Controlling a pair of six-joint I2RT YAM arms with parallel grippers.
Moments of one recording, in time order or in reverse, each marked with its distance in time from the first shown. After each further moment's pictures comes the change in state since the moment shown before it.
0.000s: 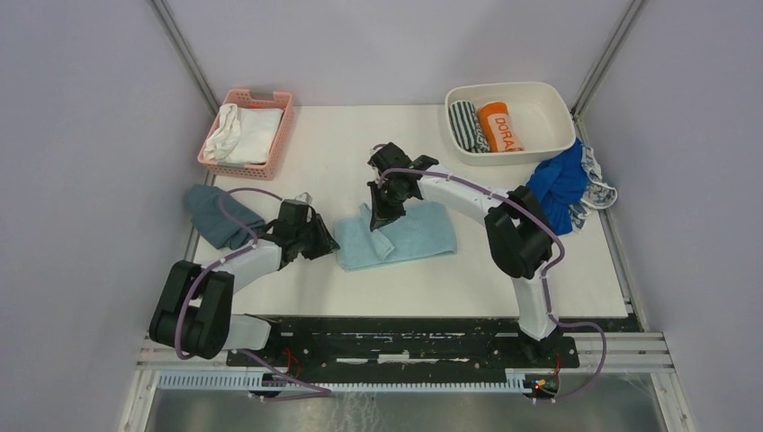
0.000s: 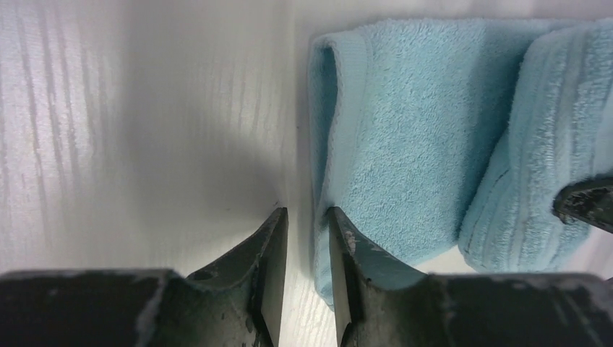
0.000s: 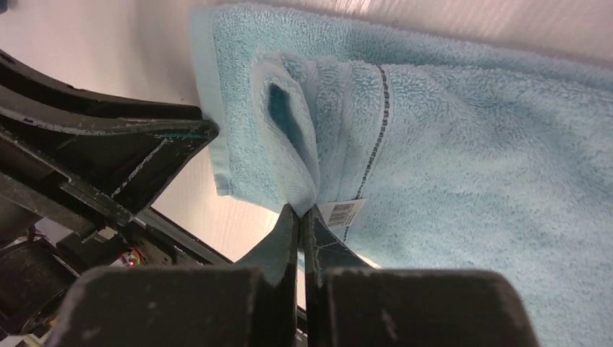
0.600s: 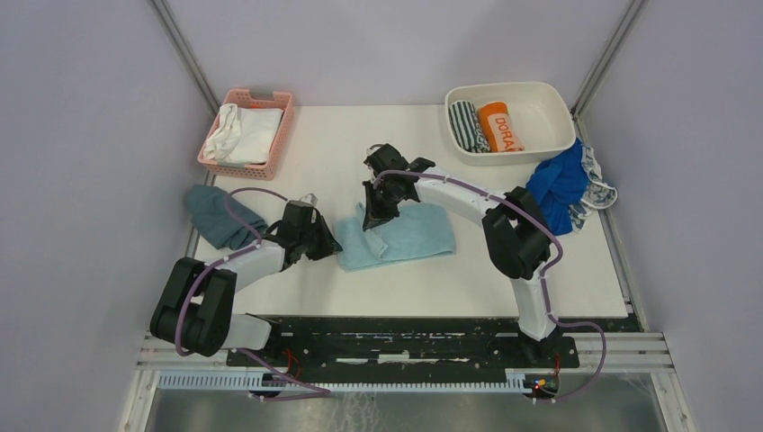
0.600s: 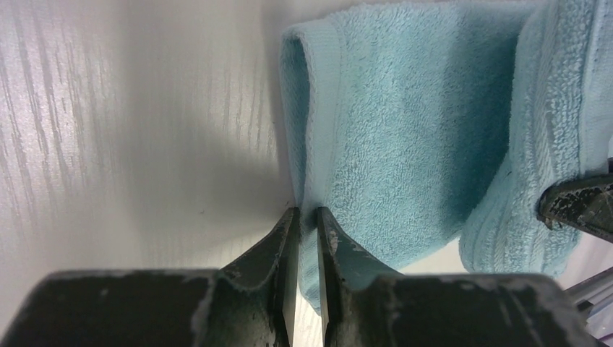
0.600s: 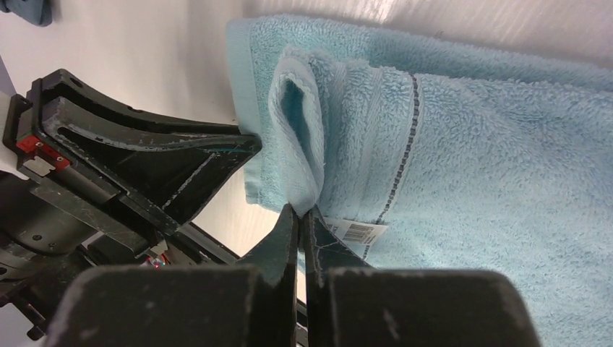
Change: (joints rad) left arm -0.042 0.026 -0.008 0.043 0.006 -0.010; right arm 0.017 0.022 0.000 0.064 -0.024 0.067
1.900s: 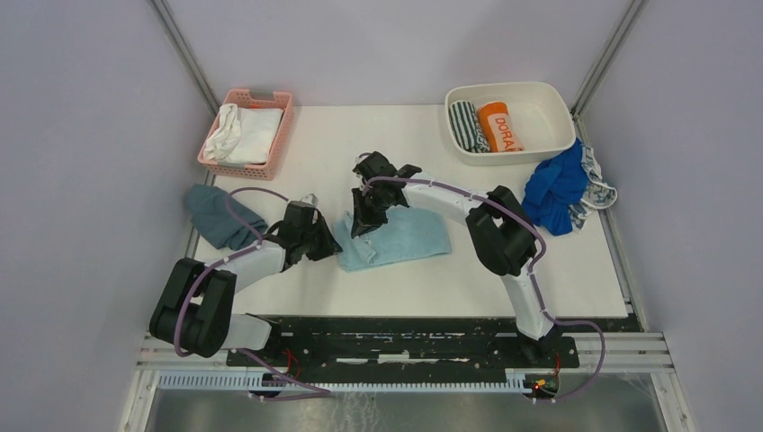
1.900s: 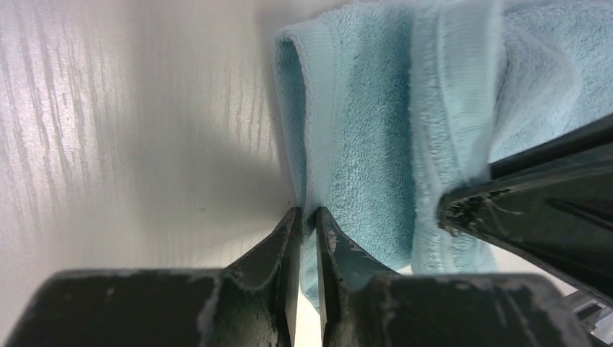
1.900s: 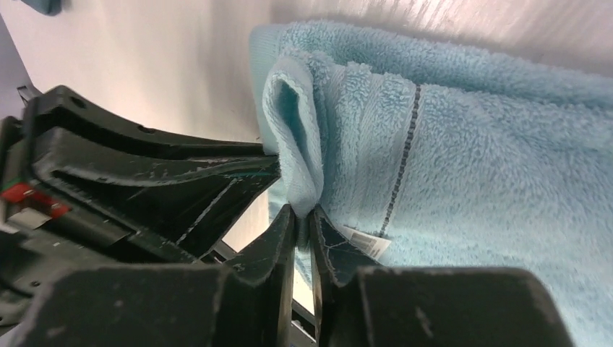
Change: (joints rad) left arm -0.014 -0.002 0.000 -0.005 -0.028 0.000; right arm 0.038 0.077 0.040 0.058 -0.054 0.037
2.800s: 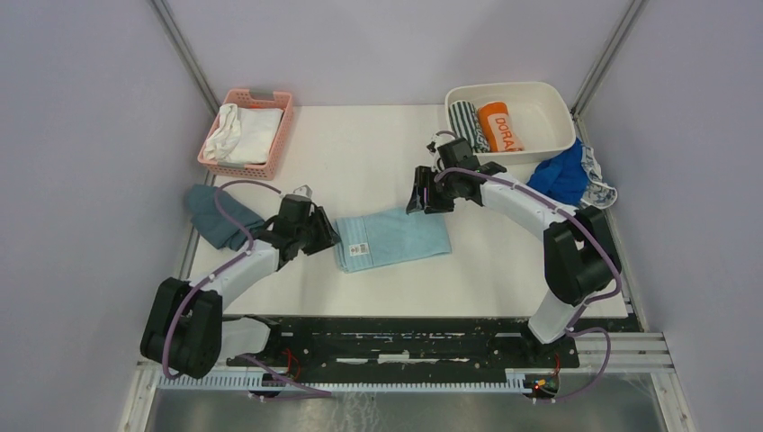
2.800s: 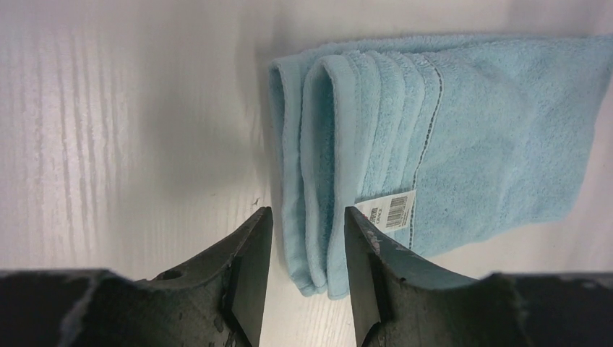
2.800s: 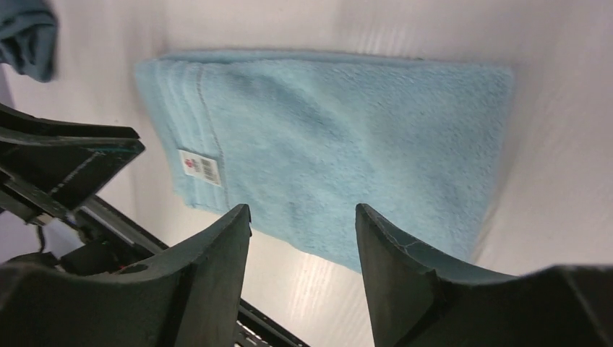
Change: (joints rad) left arm -0.004 -0.154 0.056 -0.156 -0.084 0.000; right arm -0.296 -0.435 -0.440 0.125 0.027 -0.154
